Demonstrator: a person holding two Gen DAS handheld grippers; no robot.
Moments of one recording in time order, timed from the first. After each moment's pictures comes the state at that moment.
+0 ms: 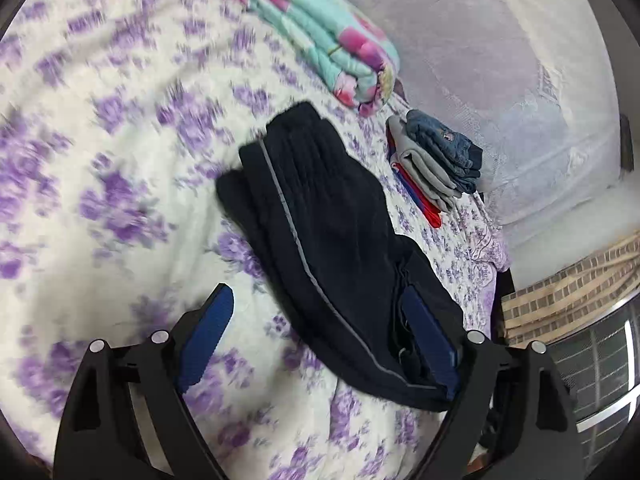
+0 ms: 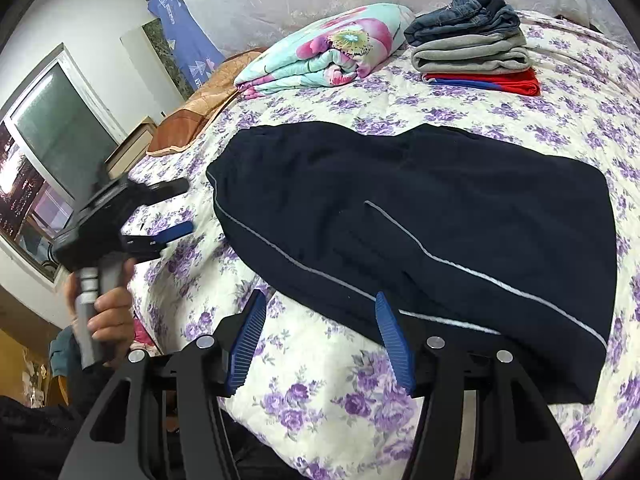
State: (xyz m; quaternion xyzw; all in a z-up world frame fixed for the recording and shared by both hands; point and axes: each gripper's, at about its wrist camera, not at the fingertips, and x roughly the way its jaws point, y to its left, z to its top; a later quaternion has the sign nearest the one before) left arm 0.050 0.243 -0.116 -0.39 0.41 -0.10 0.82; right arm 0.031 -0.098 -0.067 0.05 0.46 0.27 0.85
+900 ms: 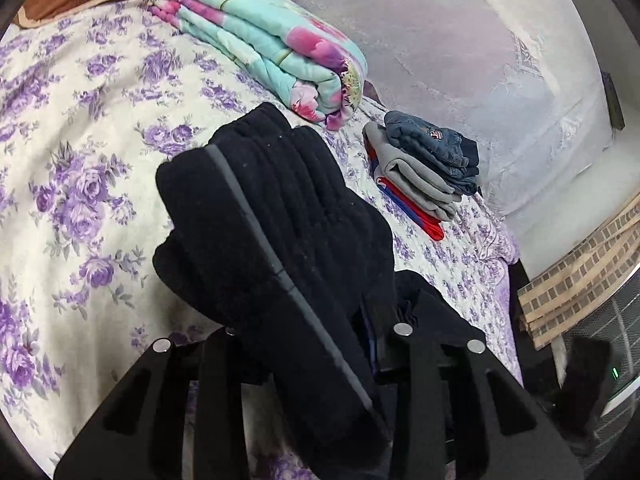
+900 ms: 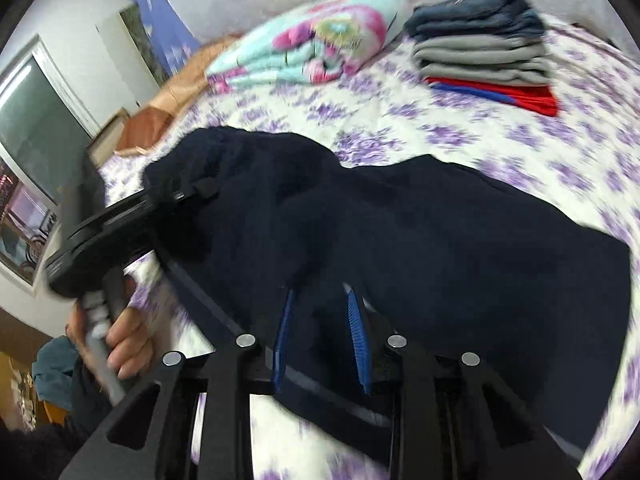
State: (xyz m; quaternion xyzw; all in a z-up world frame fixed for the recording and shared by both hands) left arm 0.120 0.208 -0.119 -0.32 0.36 -0.12 0.86; right arm 0.135 -0.051 -0.077 0.01 0.50 0.24 0.83
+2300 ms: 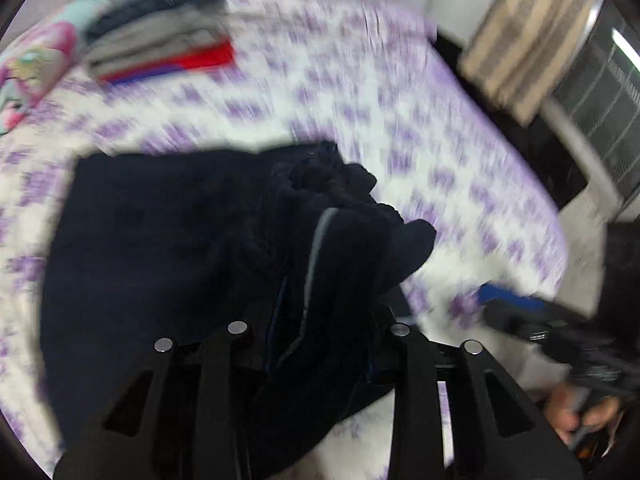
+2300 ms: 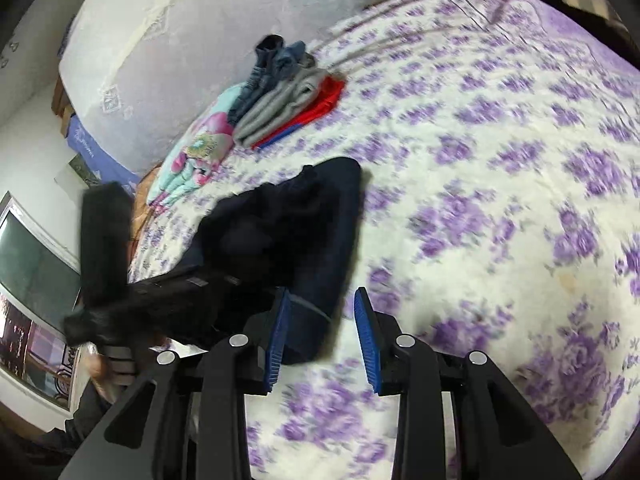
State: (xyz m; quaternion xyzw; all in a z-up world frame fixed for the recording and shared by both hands) left arm 0.091 -0.133 -0.104 0.02 0.49 -0.30 0.82; right arm 0.007 -0.328 -0.090 0.23 0.40 0.12 0.88
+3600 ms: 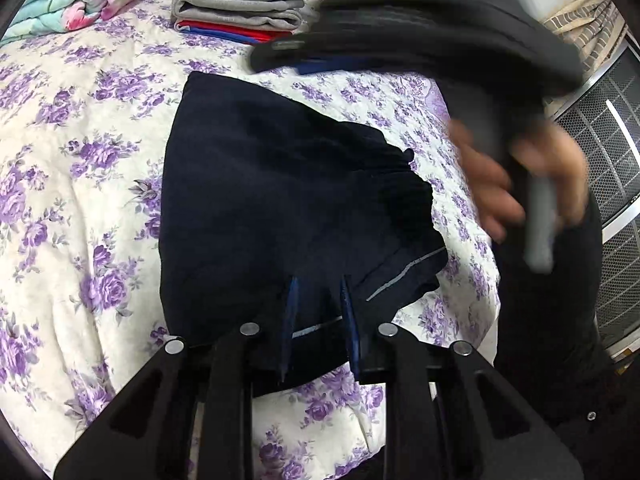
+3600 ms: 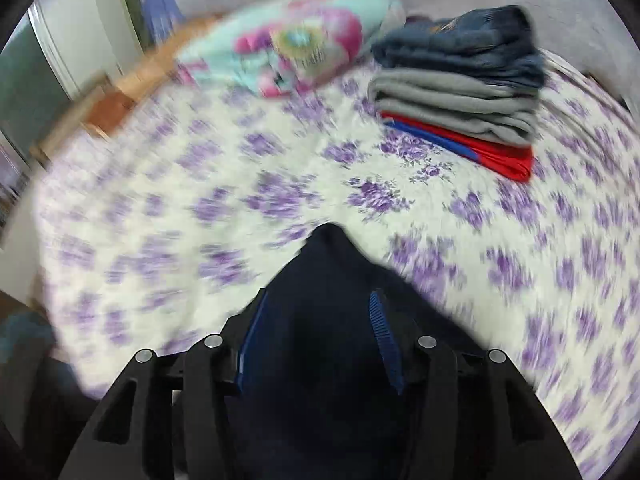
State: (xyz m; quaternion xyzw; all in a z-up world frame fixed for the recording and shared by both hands) left arm 0.057 0.011 -0.095 -0.12 0.50 -0.33 0.79; right arm 0.231 -0.086 -0.048 -0.11 0.51 0.21 0.83
